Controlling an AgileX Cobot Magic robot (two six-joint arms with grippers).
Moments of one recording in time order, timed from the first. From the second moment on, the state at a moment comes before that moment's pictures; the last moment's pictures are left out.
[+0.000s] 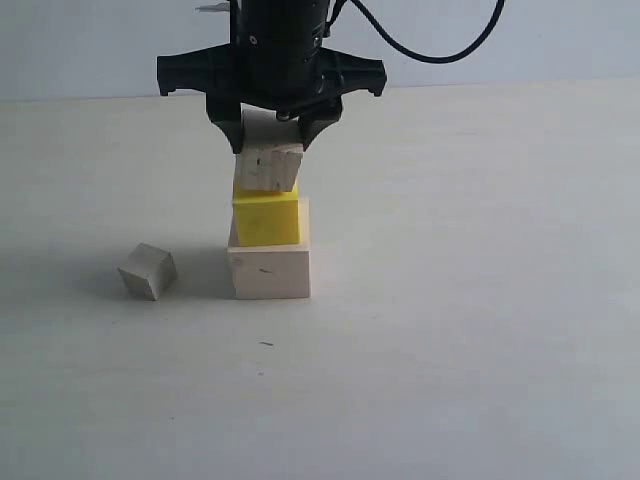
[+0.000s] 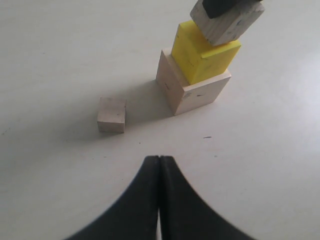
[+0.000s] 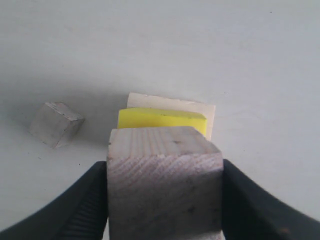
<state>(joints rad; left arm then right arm) -0.45 0.72 -0.68 -0.14 0.78 0.02 0.78 2.04 -1.92 -0.08 1.23 0.68</state>
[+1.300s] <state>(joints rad) -0.45 0.72 -0.68 -0.14 0.78 0.02 0.78 2.04 -1.92 -0.01 1.23 0.68</state>
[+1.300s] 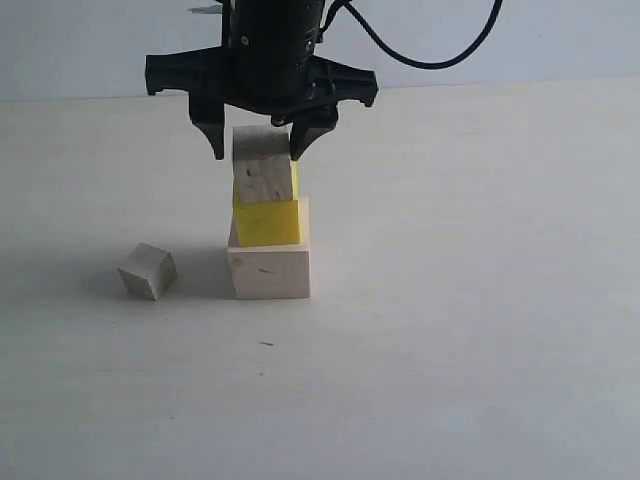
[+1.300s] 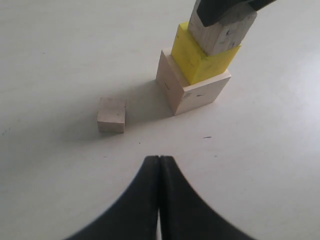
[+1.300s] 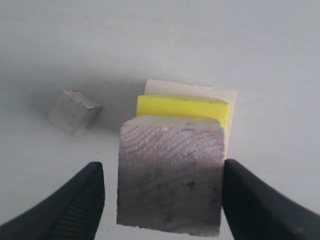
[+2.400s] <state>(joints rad) -0.45 0.72 -0.68 -0.14 0.78 0.00 0.79 1.73 -1.92 -0.18 1.23 0.31</state>
